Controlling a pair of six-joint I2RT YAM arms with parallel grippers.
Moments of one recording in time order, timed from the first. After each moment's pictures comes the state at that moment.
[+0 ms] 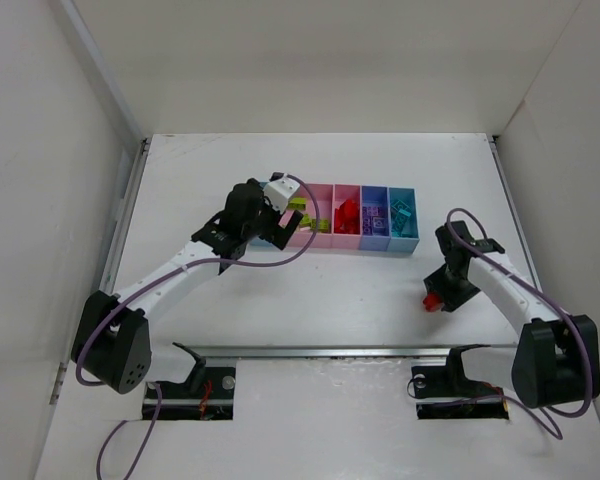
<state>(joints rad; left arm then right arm) -0.54 1.32 0.91 -0.11 0.00 0.21 0.12 1.21 0.74 -0.97 0.25 1.14</state>
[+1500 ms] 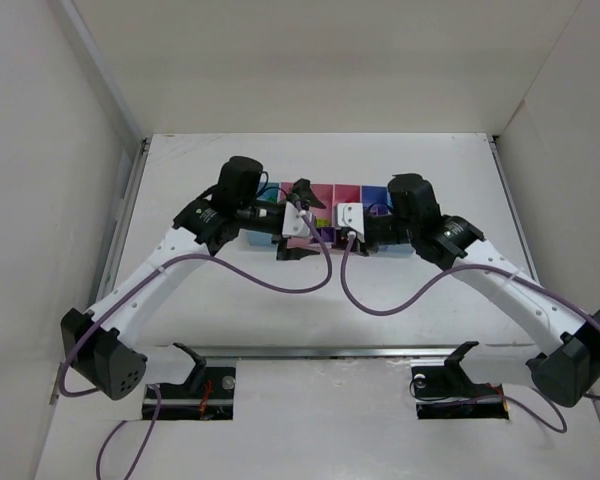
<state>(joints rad) -0.58 1.28 1.27 -0.53 0.90 0.92 0.63 1.22 1.14 -0.44 -0.65 -0.79</state>
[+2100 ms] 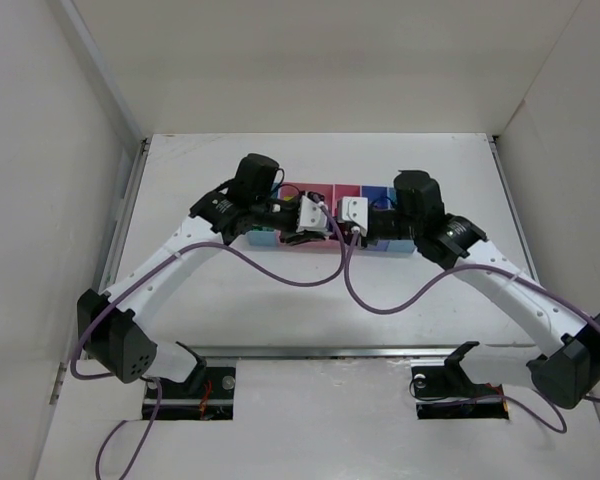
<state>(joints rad) -0.62 1.39 1.32 -0.60 0.81 0.88 0.62 1.22 1.13 -0.35 -0.65 -0.79</state>
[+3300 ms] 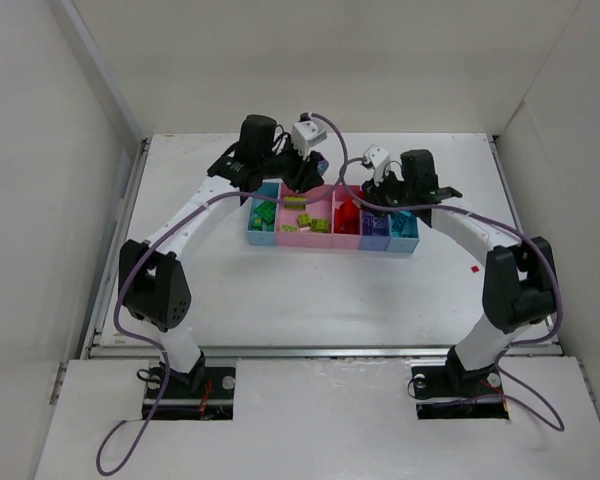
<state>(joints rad) -0.46 1.72 1.57 -0.35 0.59 0.24 0.26 1.66 1.17 -0.18 -0.43 -0.41</state>
